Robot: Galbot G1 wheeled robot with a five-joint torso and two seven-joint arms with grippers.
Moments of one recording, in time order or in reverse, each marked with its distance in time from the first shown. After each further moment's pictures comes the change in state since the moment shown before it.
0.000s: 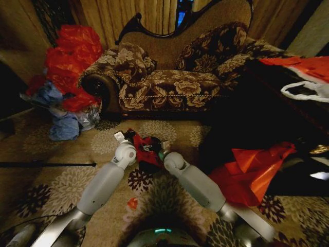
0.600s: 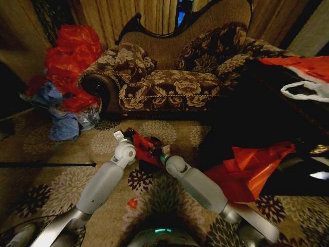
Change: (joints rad) left arm -0.008 0.004 -0.001 -0.019 -0.005 -0.002 -0.005; right arm 0.005 0.002 -0.002 -0.050 -0.084 0.004 0.008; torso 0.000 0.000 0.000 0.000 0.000
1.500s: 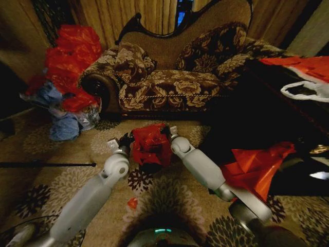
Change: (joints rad) left arm 0.303 0.199 -0.035 -0.387 0.031 0.070 0.004; right arm 0.199 0.060 0.075 -0.188 -0.050 0.078 -0.010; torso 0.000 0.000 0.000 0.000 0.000
